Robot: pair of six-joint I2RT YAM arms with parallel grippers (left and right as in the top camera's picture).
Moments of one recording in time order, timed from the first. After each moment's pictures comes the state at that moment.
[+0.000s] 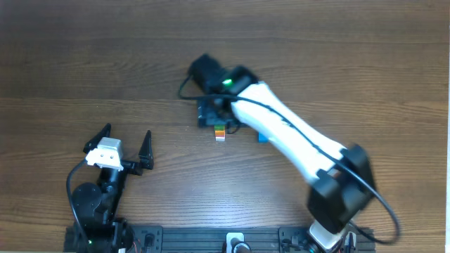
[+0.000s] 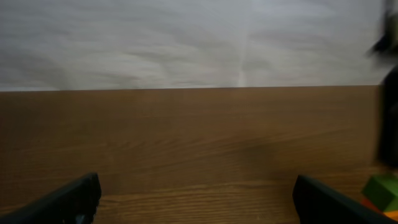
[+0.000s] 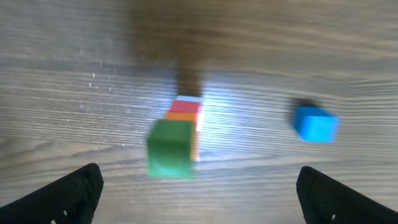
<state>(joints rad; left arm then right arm) 0.01 0.01 0.01 -0.06 0.18 -0.04 0.68 1.83 1.61 -1.20 0.06 0.65</state>
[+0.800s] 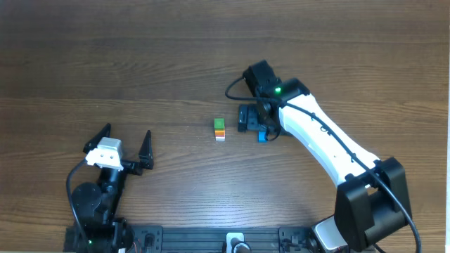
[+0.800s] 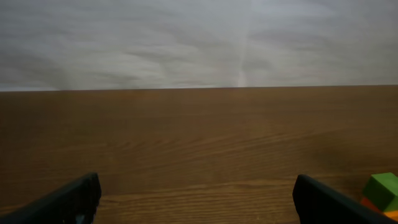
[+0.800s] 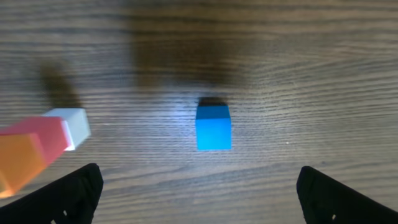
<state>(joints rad) 0.01 0.01 0.01 -0.06 0.18 -0.04 0.46 1.67 1.19 -0.96 0.03 0.53</state>
